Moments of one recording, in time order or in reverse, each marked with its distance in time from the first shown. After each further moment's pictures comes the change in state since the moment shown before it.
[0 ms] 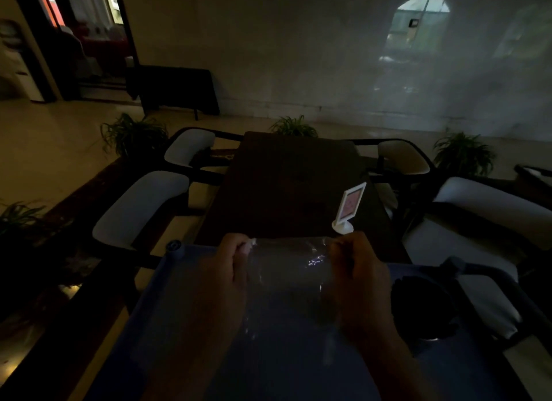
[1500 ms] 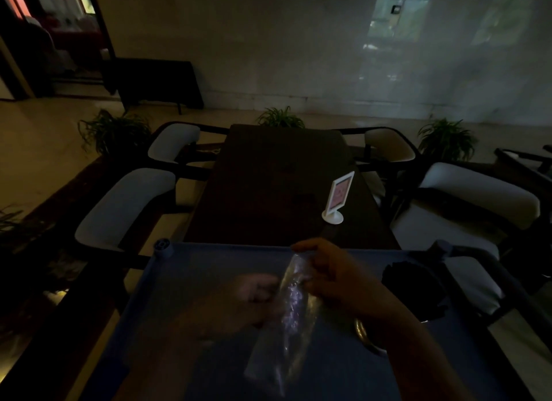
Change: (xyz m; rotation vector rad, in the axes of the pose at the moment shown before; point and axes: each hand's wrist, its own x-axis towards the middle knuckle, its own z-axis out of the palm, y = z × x) left_hand 0.005 -0.019 0.004 -0.500 -1.051 -0.463; right_hand 0.010 -0.001 -0.021 0.213 -0.737 0.267
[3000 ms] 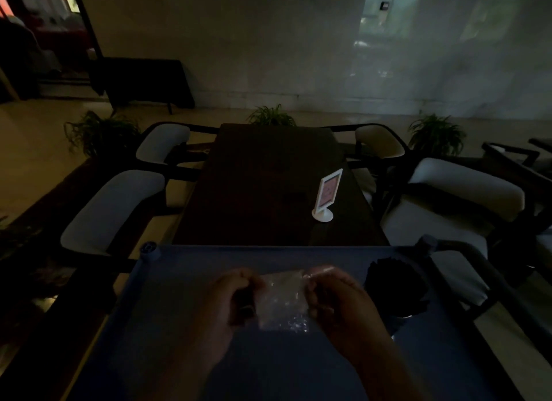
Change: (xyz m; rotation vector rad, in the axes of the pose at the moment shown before) left_hand 0.015 -0.022 0.035 -0.332 0.518 0.162; right_hand -0.023 0.034 0.021 0.926 0.284 0.113
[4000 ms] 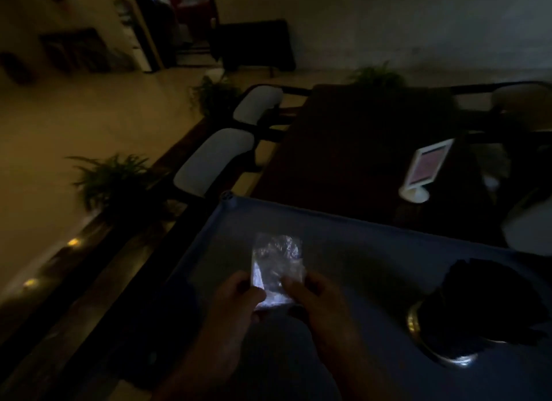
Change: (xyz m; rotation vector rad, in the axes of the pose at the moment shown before) left_hand -0.069 -0.038 -0.004 0.145 0.573 -0.167; right_hand 0.008 0.092 0.019 -0.275 -0.273 0.337
